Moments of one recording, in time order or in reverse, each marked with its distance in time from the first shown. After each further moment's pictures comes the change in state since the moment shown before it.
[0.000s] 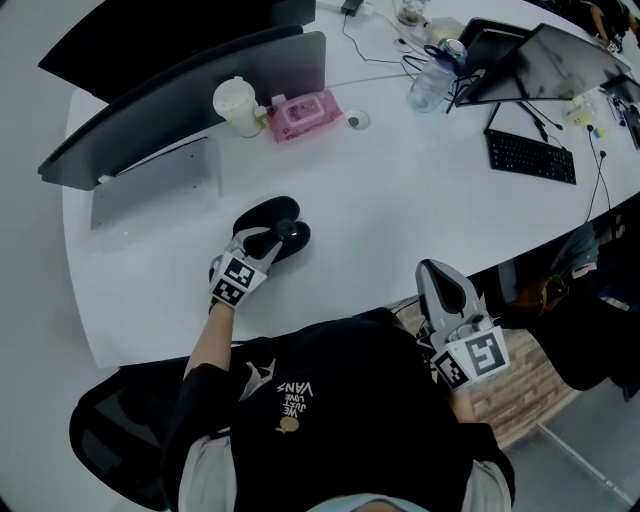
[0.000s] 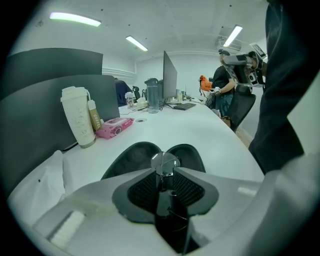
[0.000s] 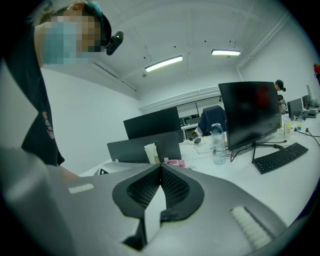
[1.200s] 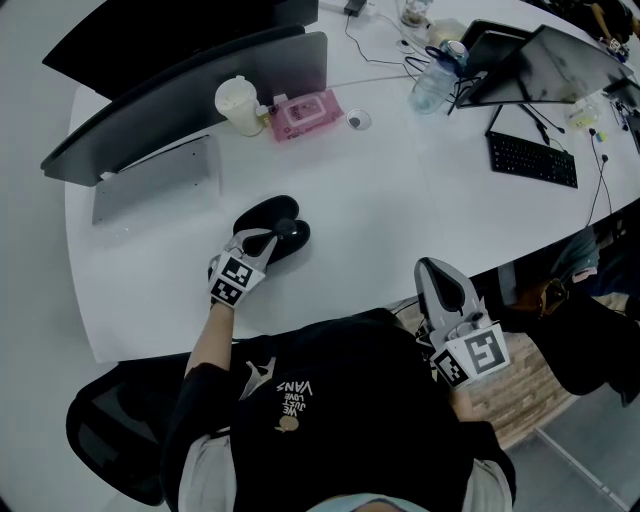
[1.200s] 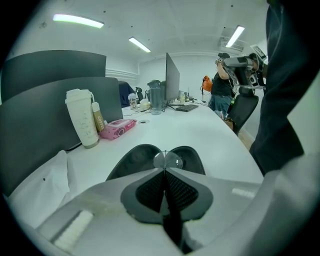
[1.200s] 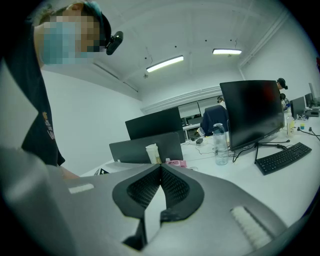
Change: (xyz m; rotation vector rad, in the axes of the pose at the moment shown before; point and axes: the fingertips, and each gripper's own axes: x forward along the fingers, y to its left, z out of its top) left arm -0.005 0.003 0.003 -0.020 -0.013 0.030; right arm 0.003 -0.003 0.002 -0.004 -0.002 0.027
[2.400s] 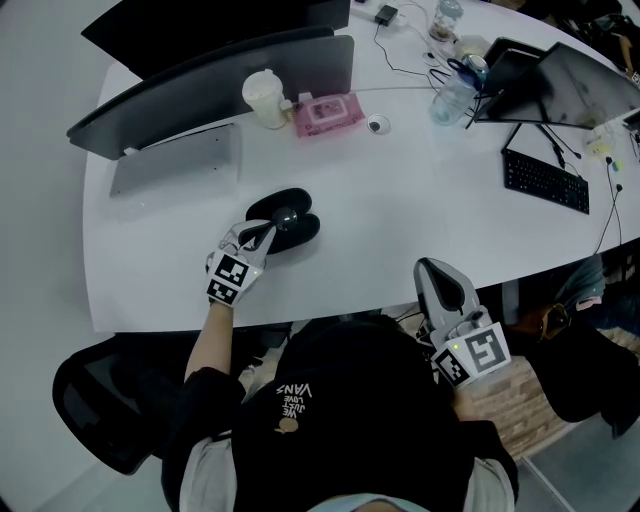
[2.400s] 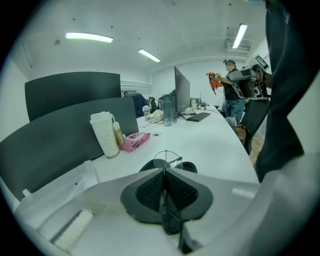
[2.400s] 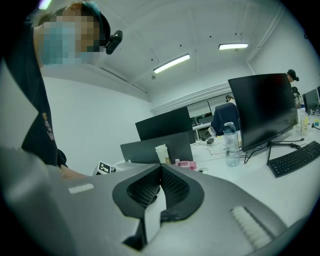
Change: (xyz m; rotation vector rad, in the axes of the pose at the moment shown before) left arm -0.053 0.006 0.033 -0.032 -0.082 0.181; right arm -0.002 0.006 0.003 -0.006 -0.002 0.141
